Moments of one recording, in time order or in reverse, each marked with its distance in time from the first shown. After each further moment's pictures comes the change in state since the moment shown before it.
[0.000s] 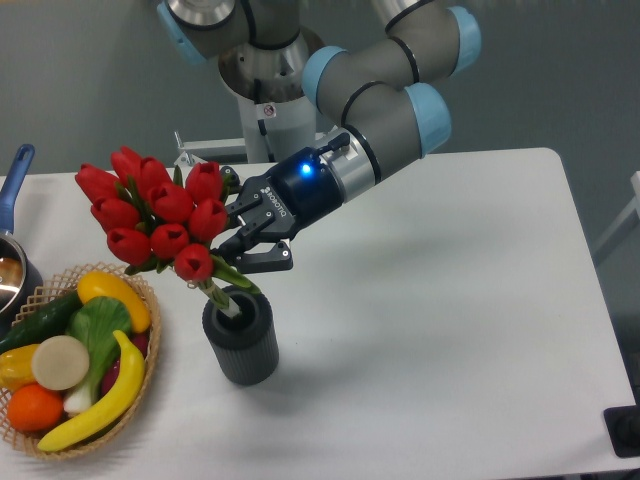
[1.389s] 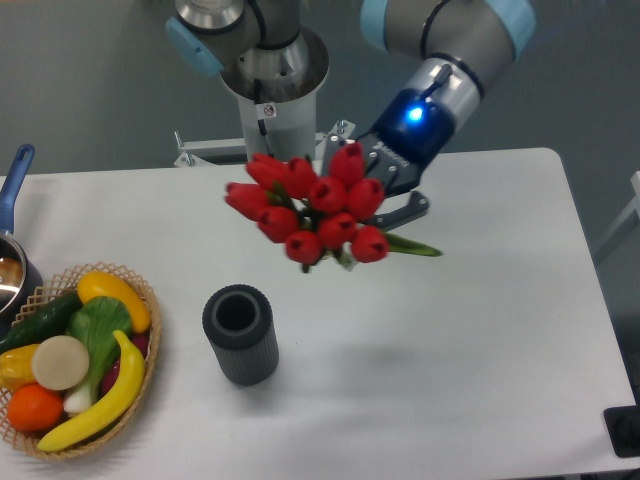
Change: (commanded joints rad) arm 0.158 0.084 0.029 0.000 0.086 -0.103
